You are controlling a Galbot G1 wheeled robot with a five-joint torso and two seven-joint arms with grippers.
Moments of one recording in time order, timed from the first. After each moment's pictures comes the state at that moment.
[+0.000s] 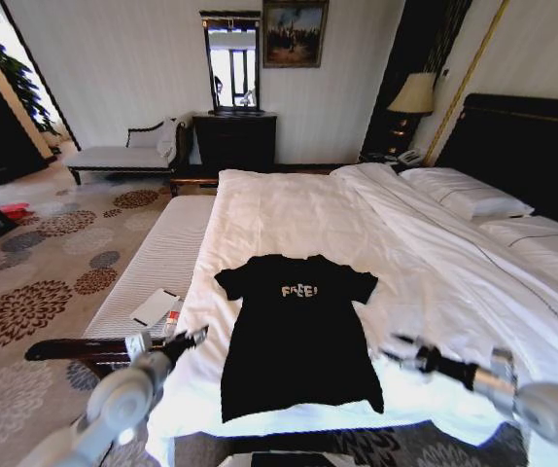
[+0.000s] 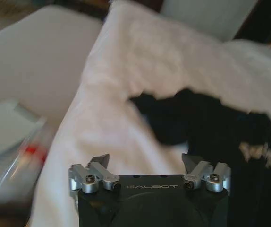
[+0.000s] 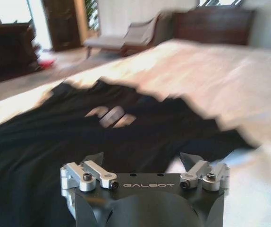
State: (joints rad) left arm 1.28 -0.73 -0.32 -2.14 -1.29 0.37 -0.53; right arm -1.85 0.43 0.93 1.75 0.98 0.01 -0.56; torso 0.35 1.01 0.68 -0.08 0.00
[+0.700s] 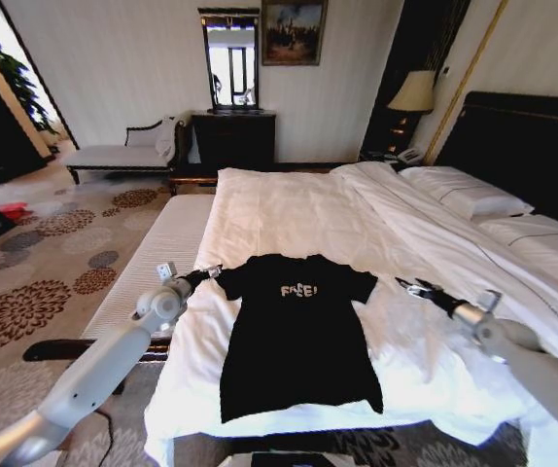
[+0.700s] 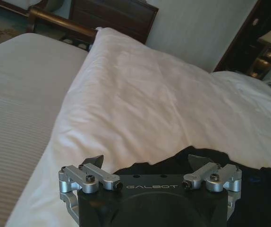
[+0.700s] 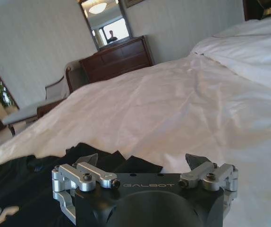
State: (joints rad) left arm 0.76 -0.83 -0.06 -1.72 -1.31 0.36 -0.42; right arm -0.91 0.58 0.23 1.15 1.29 -0.07 -0.46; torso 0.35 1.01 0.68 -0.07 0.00
